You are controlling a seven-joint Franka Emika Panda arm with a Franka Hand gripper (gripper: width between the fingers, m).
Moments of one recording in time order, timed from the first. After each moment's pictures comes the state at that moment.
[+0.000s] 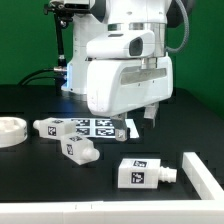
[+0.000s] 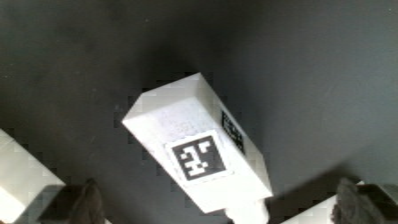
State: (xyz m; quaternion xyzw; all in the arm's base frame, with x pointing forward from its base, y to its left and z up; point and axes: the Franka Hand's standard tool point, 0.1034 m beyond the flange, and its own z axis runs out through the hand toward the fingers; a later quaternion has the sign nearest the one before) arm 0.548 0.047 0.077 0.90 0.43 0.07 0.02
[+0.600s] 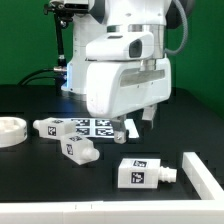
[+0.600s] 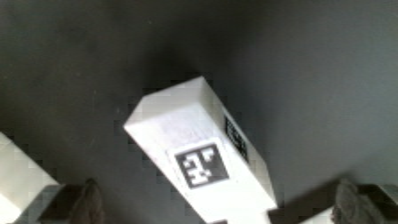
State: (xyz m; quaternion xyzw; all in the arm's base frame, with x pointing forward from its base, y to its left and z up) arm 0.557 0.039 0.060 0.90 0.43 0.06 0.02
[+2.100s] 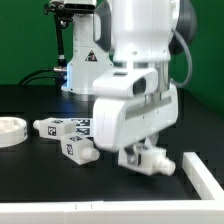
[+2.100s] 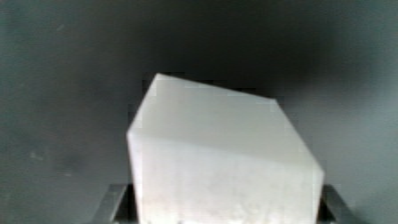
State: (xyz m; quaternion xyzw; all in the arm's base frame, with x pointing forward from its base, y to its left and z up) arm 0.530 0.065 0.035 0.91 0.40 0.05 0.00
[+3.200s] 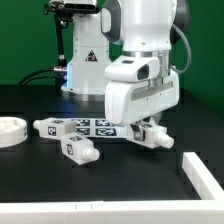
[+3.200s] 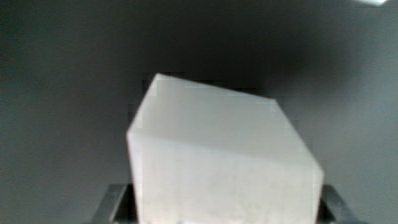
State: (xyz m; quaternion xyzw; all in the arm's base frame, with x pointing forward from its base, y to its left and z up) arm 0.433 0.091 0.015 0.92 0.38 0.03 -0.01
